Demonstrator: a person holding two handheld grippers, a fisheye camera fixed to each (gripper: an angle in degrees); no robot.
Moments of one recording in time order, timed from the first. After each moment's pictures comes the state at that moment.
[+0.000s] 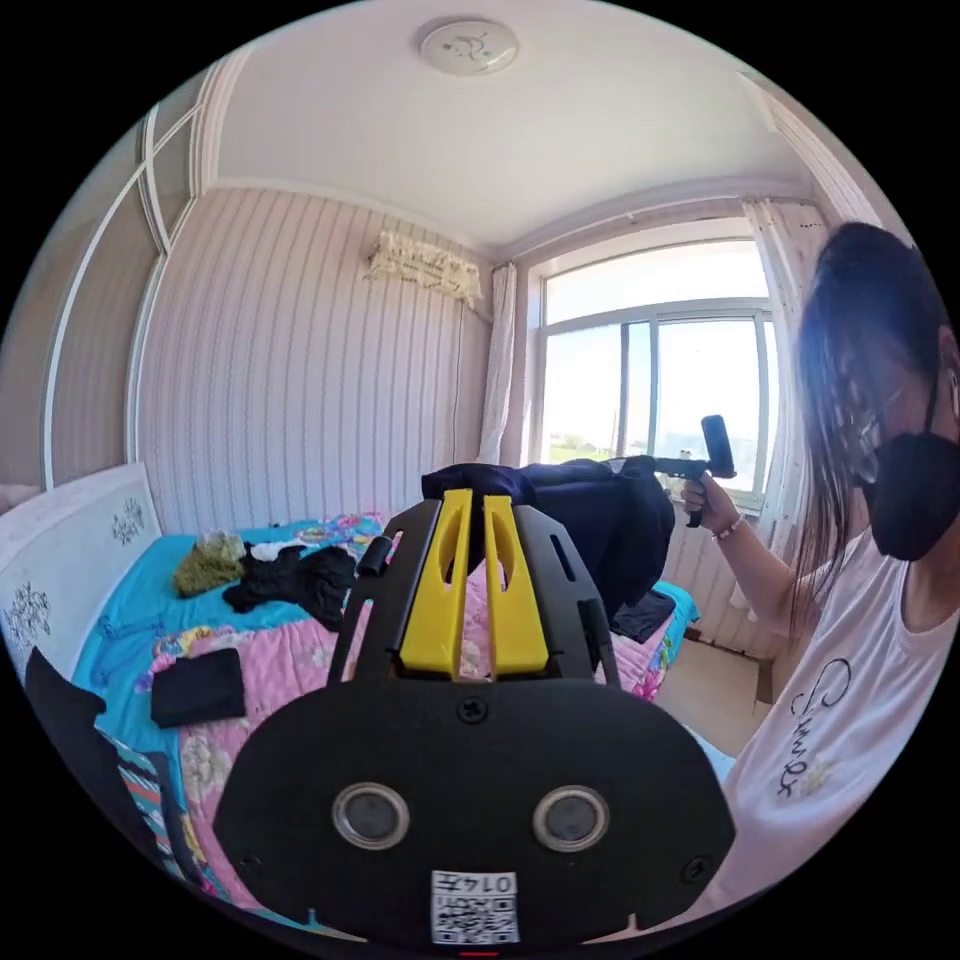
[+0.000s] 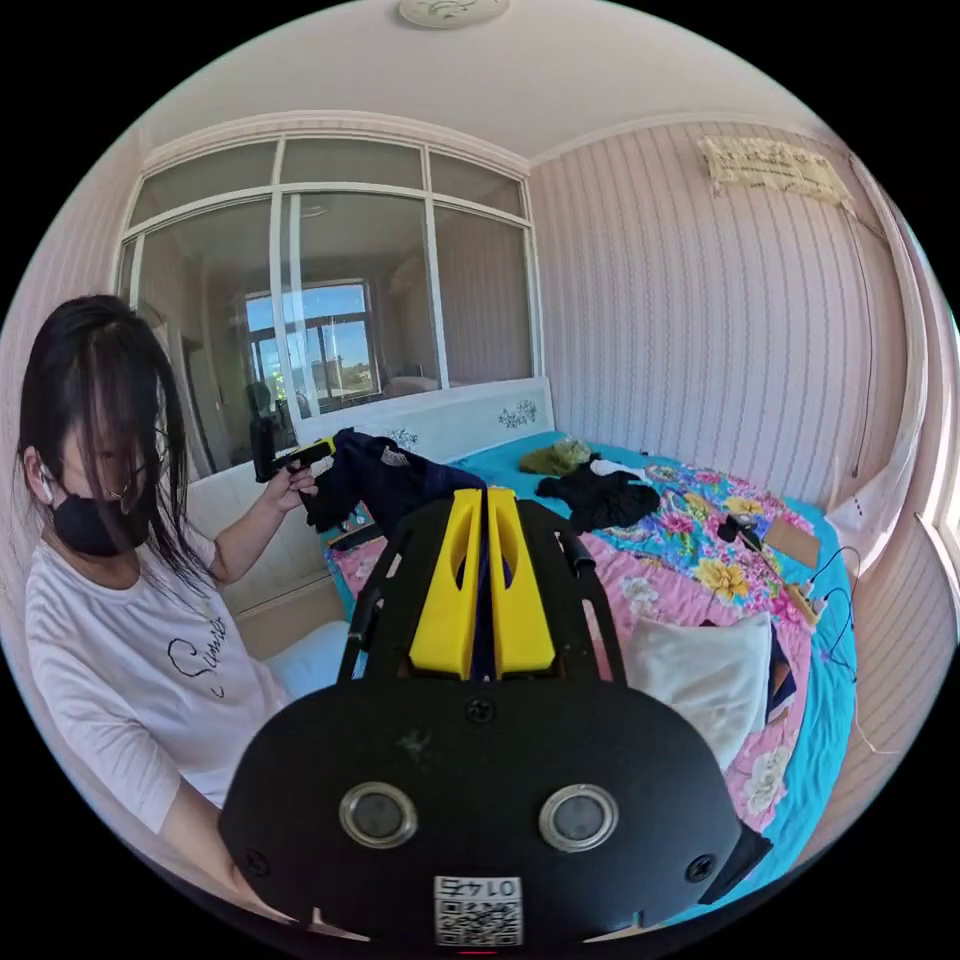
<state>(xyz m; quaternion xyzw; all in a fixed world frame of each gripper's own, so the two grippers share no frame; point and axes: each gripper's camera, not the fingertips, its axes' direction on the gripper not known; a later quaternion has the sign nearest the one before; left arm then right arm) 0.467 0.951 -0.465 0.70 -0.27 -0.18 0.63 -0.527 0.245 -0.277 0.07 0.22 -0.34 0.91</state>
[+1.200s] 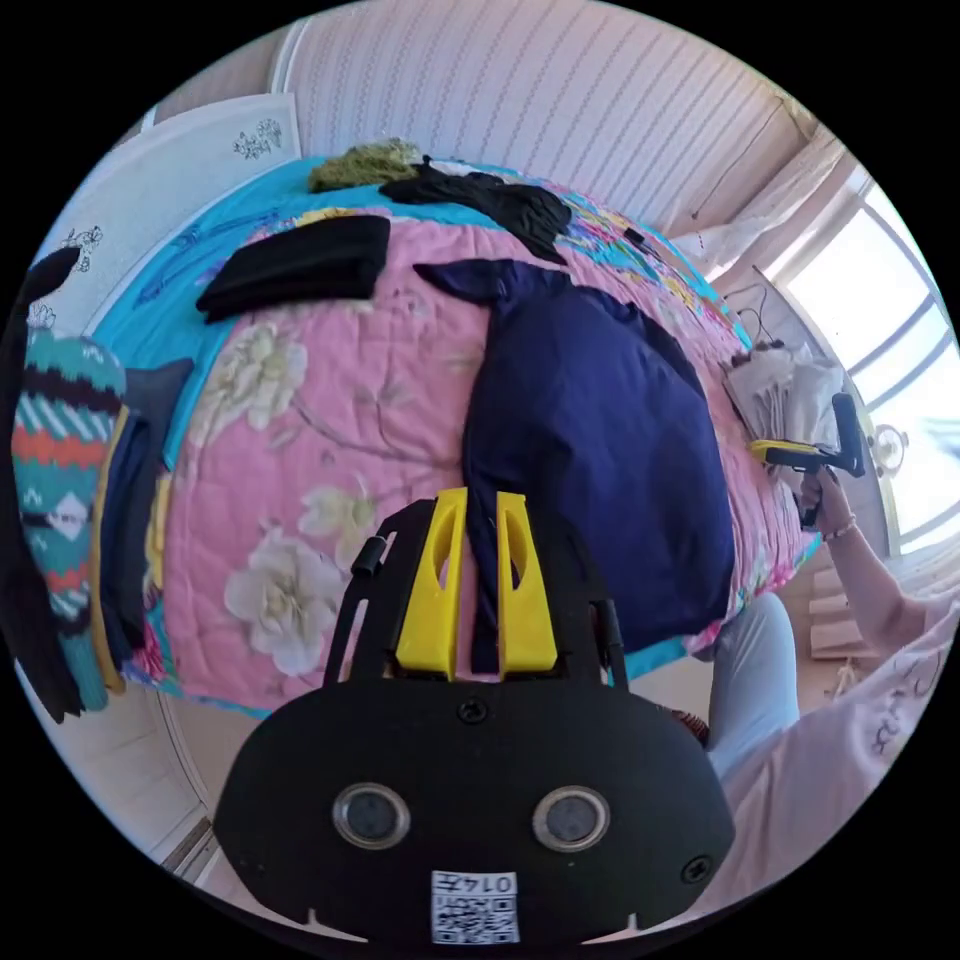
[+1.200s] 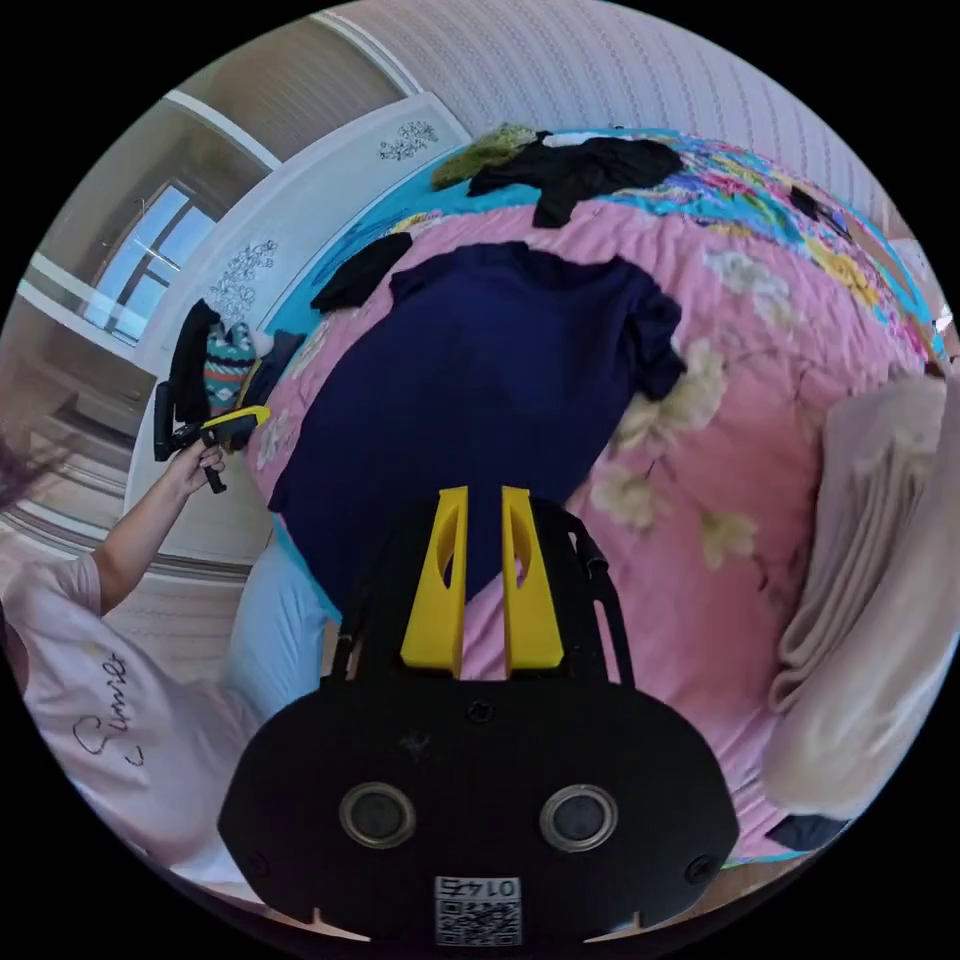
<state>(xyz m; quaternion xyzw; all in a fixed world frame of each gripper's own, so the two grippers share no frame) 0.178 1.062 -0.187 0.35 -0.06 -0.53 0.77 -0.155 0.212 0.084 -0.21 0.30 -0.06 0.93</state>
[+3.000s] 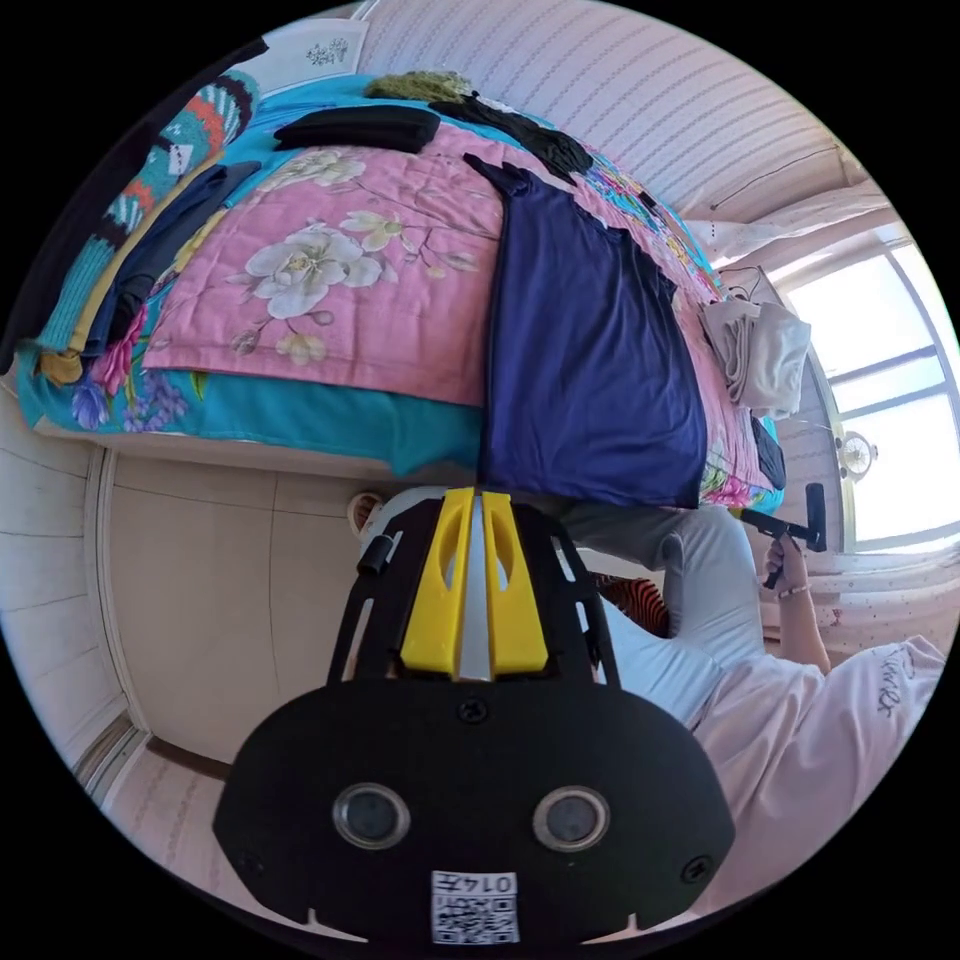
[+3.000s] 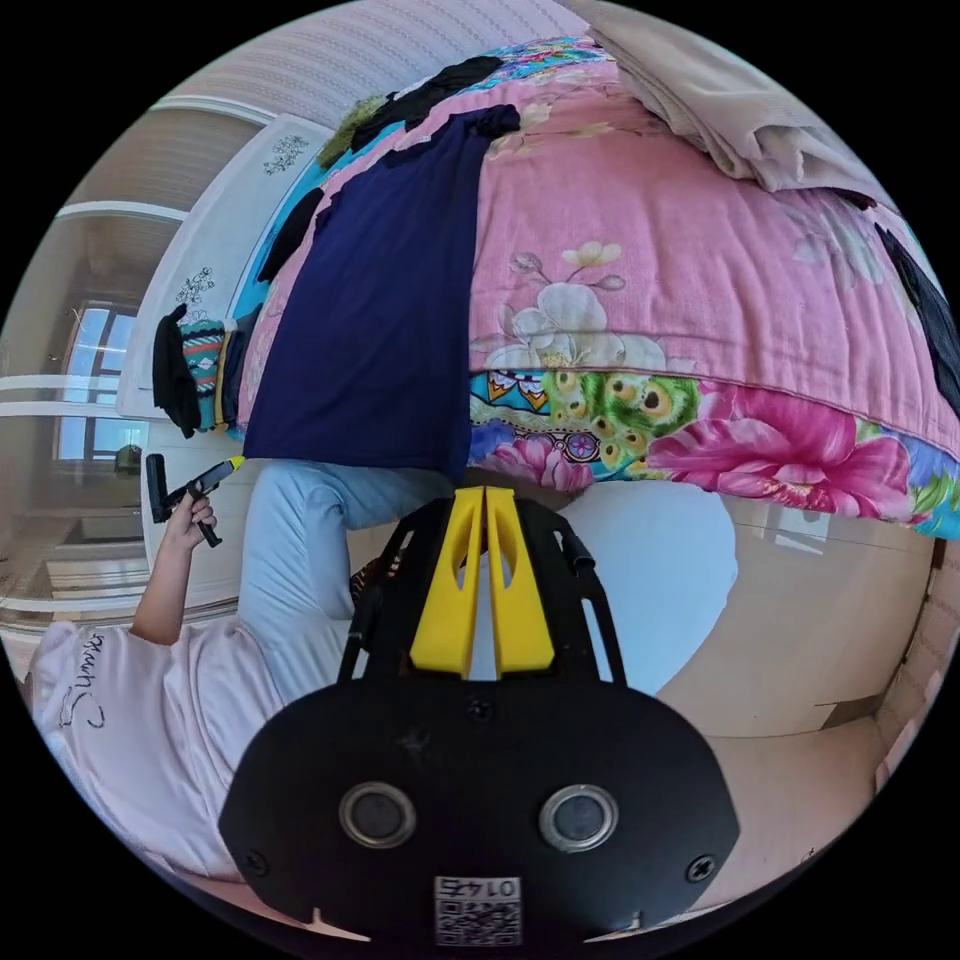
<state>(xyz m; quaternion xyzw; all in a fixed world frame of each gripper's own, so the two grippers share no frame) 0.187 1.152 -0.020 0.32 0.05 -0.58 0.74 -0.071 0.533 0.110 -0.19 0.30 0.15 0.92</state>
